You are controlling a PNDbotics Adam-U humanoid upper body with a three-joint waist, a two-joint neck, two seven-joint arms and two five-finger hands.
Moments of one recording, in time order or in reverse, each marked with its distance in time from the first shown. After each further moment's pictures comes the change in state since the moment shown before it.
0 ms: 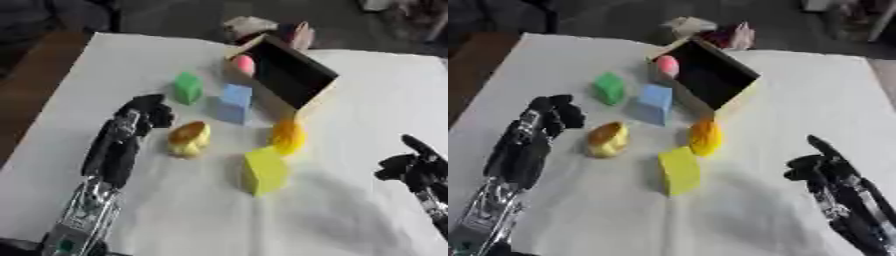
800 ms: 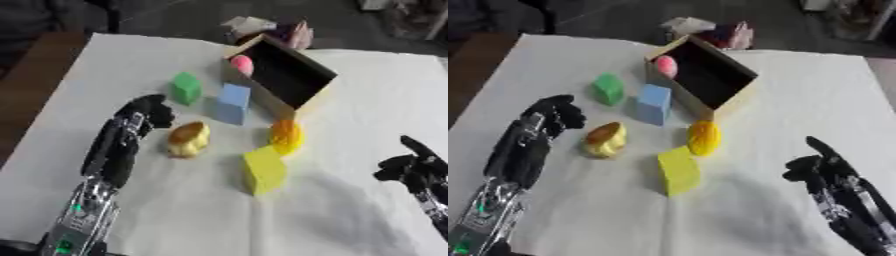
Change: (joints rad) left arm -0.002 0.039 0.000 -0.011 -0.066 -0.004 -0.028; right arm 0.000 0.000 0.000 0.000 0.000 0.000 0.012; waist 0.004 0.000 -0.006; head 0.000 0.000
